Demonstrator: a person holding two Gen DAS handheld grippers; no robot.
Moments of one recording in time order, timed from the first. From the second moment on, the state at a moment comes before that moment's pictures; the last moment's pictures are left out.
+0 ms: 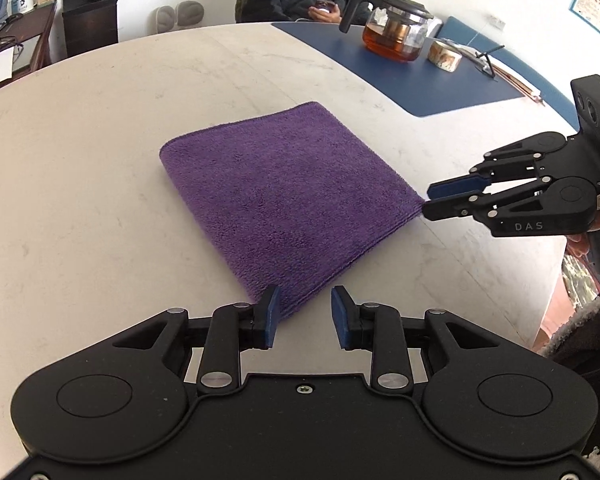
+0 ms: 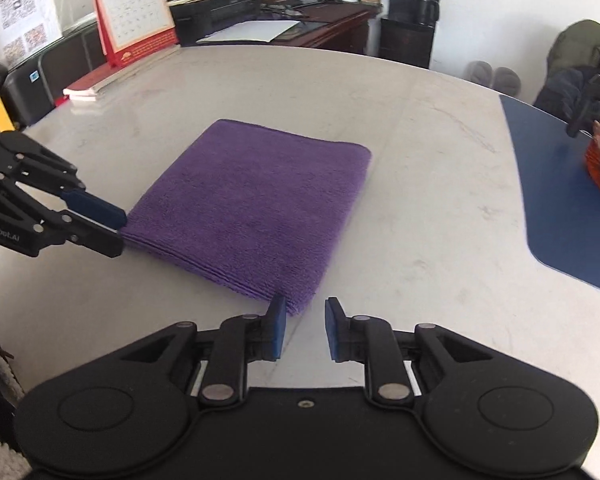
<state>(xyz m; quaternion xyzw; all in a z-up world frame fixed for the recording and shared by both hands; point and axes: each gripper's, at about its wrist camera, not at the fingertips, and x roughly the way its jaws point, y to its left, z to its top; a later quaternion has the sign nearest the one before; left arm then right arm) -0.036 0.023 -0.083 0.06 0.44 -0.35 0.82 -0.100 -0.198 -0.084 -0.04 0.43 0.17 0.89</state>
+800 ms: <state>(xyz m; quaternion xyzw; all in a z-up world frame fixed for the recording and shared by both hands) 0.054 -0.039 -0.097 0.06 0.48 -0.18 0.86 0.009 -0.150 -0.100 -0.05 0.45 0.19 0.87</state>
